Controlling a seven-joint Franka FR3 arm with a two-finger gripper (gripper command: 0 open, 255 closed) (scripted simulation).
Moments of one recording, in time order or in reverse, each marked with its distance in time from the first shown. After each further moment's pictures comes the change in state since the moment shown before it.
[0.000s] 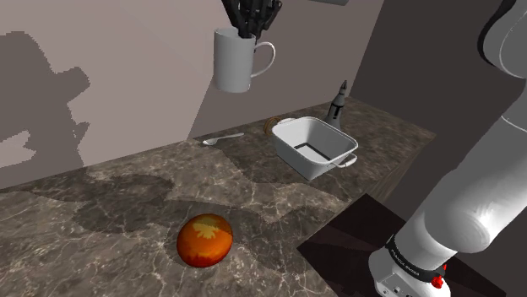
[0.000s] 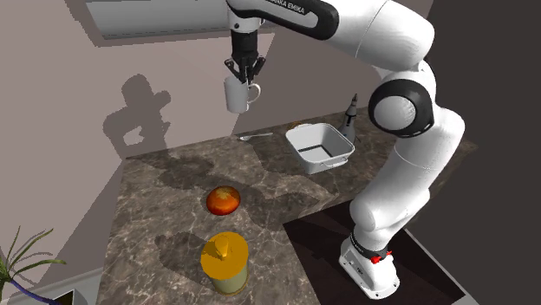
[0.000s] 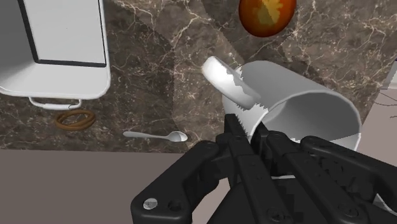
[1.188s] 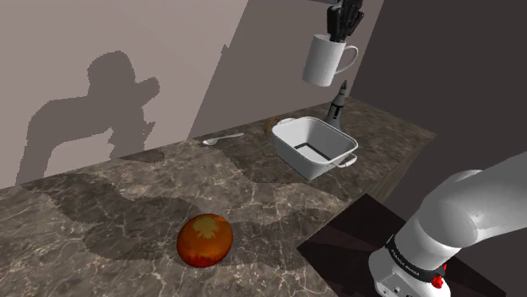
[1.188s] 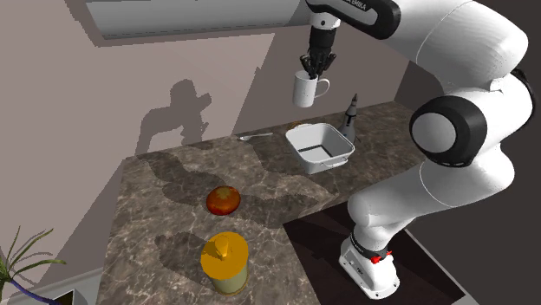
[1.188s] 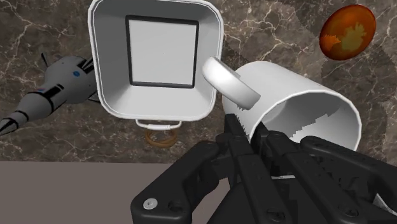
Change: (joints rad) arm -0.154 -0.413 -0.366 -0.422 0.093 0.015 -0.509
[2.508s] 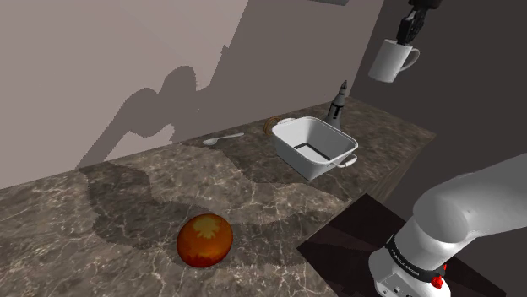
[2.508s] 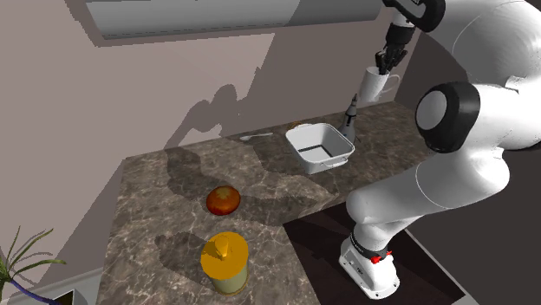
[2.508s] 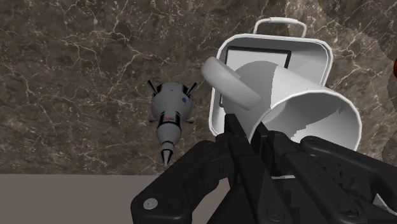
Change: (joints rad) arm -0.116 -0.008 -0.394 0.007 -0.137 -0.021 -0.510
